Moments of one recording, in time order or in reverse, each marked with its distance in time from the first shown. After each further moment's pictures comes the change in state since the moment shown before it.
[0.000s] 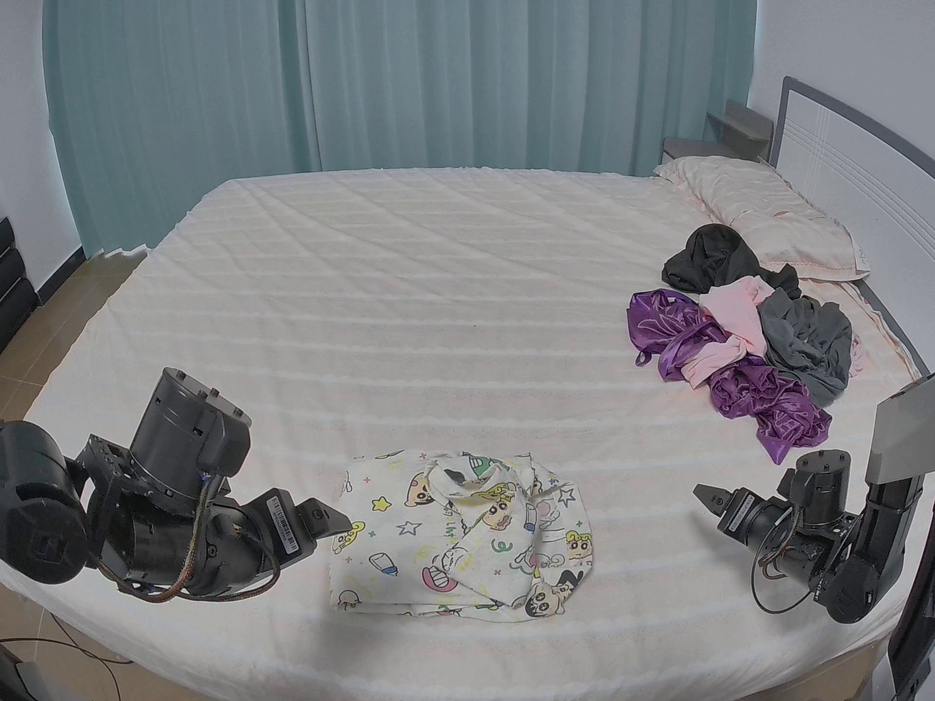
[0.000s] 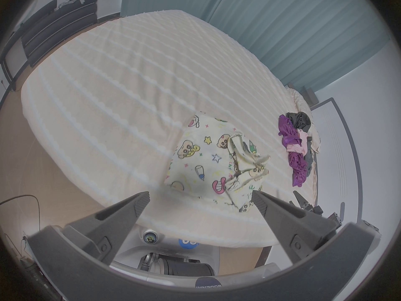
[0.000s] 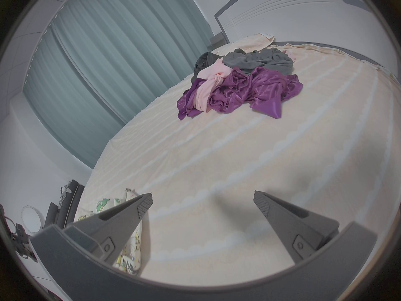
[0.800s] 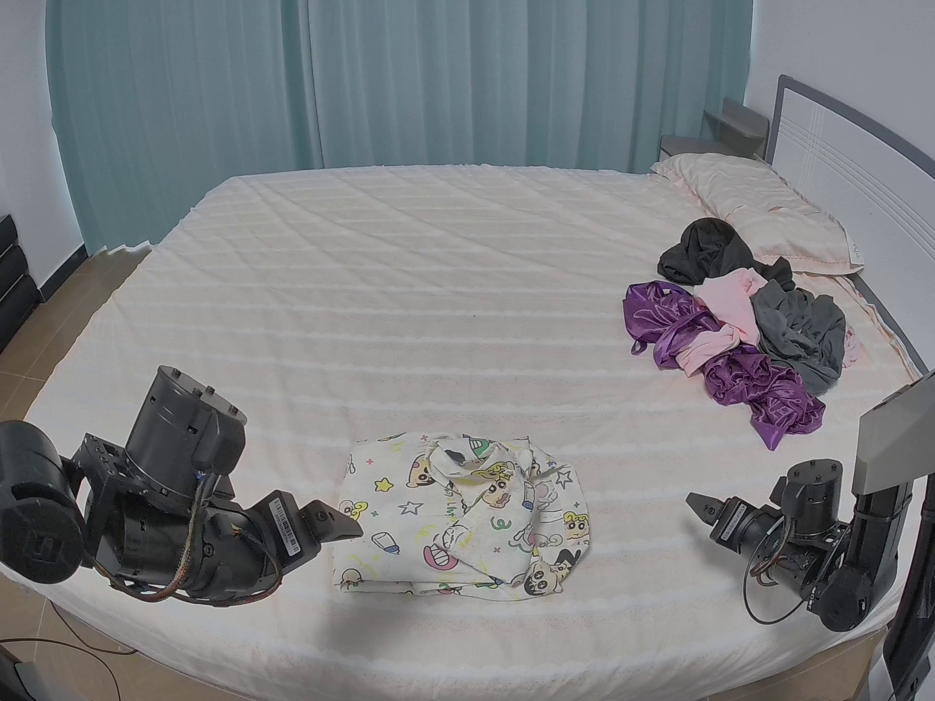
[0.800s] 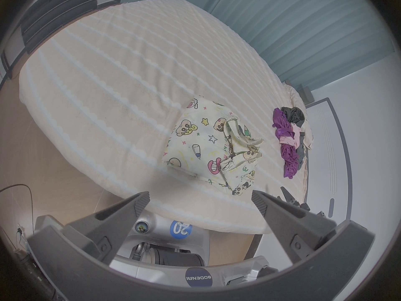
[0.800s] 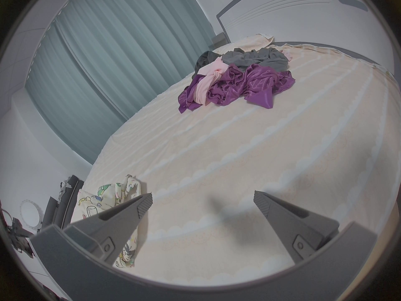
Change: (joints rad) left arm -0.001 -0.009 0.001 -0.001 -0.091 -0.042; right arm 0.033 0.048 0.021 -0.065 -0.023 -0.003
